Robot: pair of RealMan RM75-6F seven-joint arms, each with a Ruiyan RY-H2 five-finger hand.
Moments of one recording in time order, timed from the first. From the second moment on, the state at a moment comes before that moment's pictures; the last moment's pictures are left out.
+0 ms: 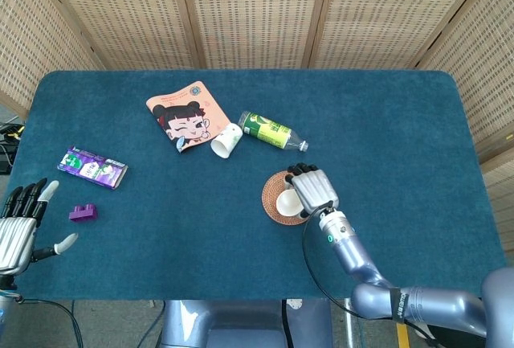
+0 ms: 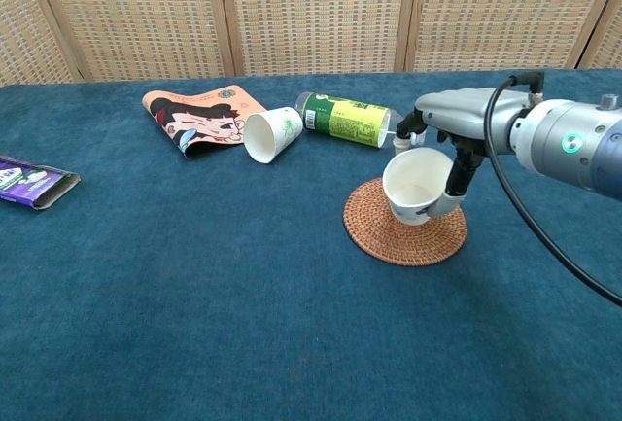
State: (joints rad) left arm -0.11 -1.15 -0.03 -1.61 1.49 1.45 0.11; right arm 0.82 -1.54 0.20 -1.63 -0.82 1.01 -0.67
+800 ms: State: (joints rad) left arm -0.12 -1.15 -0.03 -1.62 1.49 1.45 0.13; right arm 0.81 -1.57 0.18 -1.55 -0.88 1.03 -0.59
